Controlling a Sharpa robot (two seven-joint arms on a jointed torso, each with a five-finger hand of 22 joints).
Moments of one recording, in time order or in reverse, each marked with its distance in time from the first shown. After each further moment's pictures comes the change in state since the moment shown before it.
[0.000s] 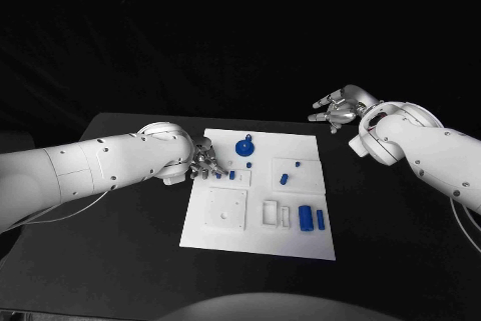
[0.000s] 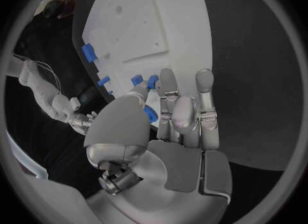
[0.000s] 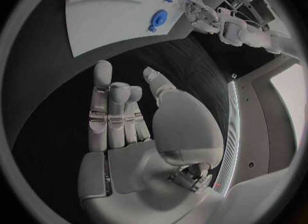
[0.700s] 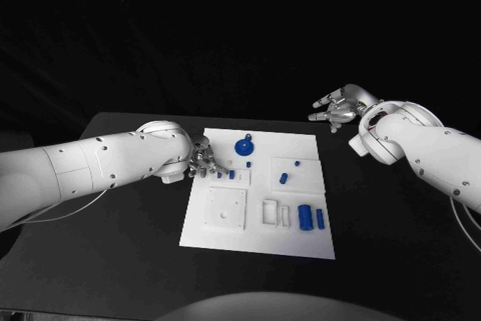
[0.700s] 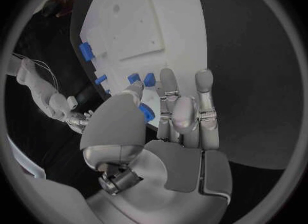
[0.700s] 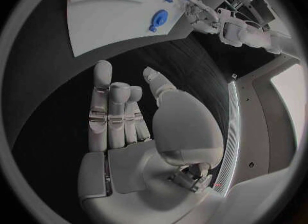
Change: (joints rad) left arm 0.002 0.001 0.001 -0.007 0.005 0.001 -0.023; left_hand -0.037 -0.082 0.009 0.111 -0.173 -0.003 0.003 0.007 0.008 0.000 0.000 0.000 -0.002 0.000 0.000 0.000 0.001 0.000 0.000 0.000 0.000 0.000; right arm 0.000 -0.001 0.000 -0.001 0.000 0.001 0.000; right_hand 0.000 0.000 0.000 0.000 0.004 0.000 0.000 0.000 0.000 0.002 0.002 0.000 0.000 0.000 0.000 0.000 0.000 0.000 0.000 0.000 0.000 0.000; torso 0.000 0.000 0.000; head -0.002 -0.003
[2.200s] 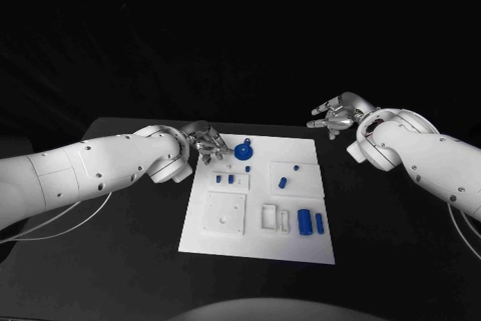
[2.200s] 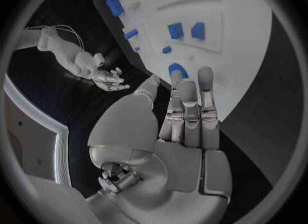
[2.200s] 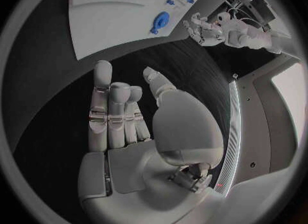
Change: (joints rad) left arm -0.004 -0.052 0.020 0.044 0.233 -0.325 0.334; left_hand 0.175 0.171 -0.065 -0.260 0.109 -0.060 0.111 -0.250 -0.770 -0.107 0.072 -0.325 -0.199 -0.123 0.063 -0.255 -0.293 -0.009 -0.036 0.040 -0.177 -0.040; right arm -0.010 0.002 0.000 -0.007 0.000 0.001 0.001; right_hand 0.000 0.000 0.000 0.000 0.000 0.000 0.000 0.000 0.000 0.000 0.000 0.000 0.000 0.000 0.000 0.000 0.000 0.000 0.000 0.000 0.000 0.000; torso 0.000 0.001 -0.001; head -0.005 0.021
